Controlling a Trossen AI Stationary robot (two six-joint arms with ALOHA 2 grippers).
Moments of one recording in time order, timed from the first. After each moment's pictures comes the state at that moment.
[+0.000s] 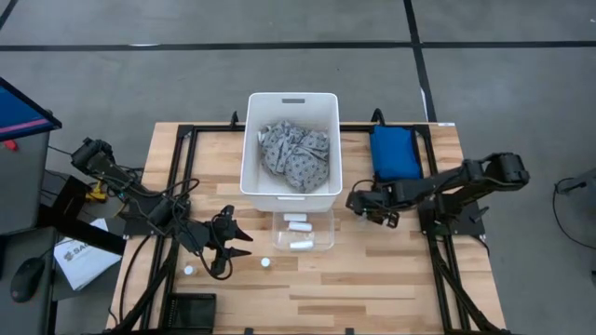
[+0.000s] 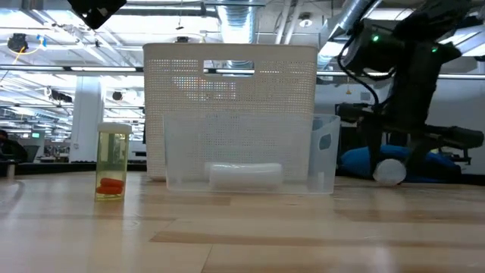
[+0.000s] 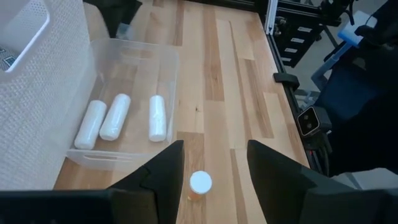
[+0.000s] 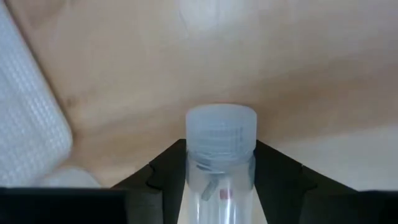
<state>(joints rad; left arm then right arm) -0.61 1.06 0.79 -0.33 -0.41 -0.48 0.03 1.39 0.60 -0.47 0.09 1.93</state>
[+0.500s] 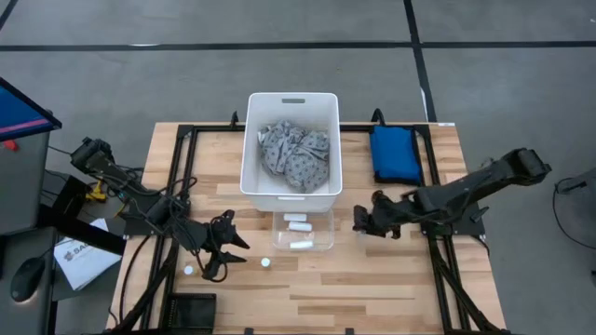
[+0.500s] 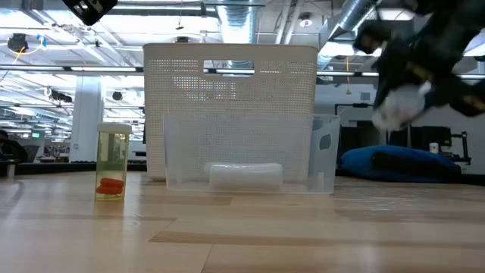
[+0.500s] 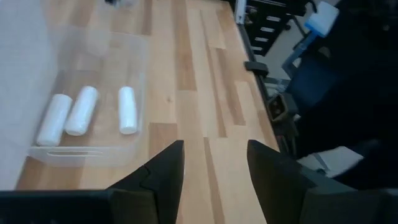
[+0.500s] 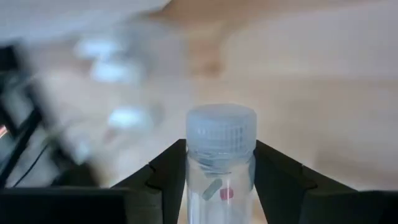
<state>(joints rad) -0.61 1.04 0.79 -0.33 -0.29 -0.47 0.29 1.13 0.60 -0.40 0.12 1.93</state>
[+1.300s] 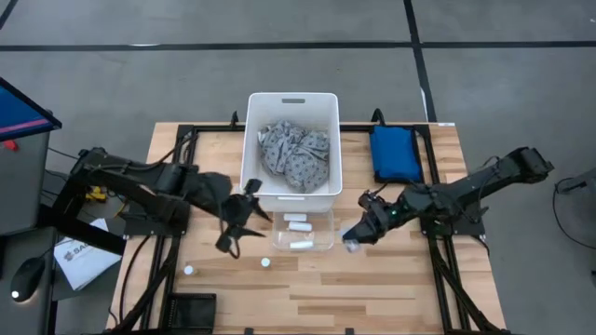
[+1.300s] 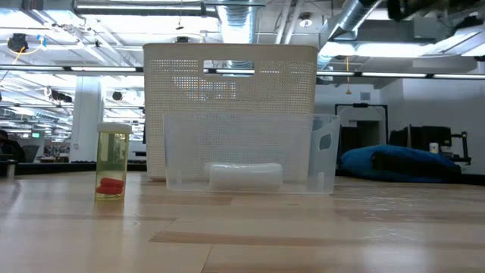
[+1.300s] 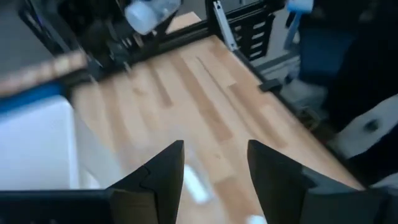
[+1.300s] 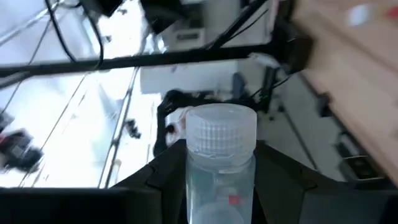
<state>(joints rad) -0.27 1.21 1.25 -0.58 0.03 0.21 0.33 1.05 0.61 0.42 -0.11 1.65</state>
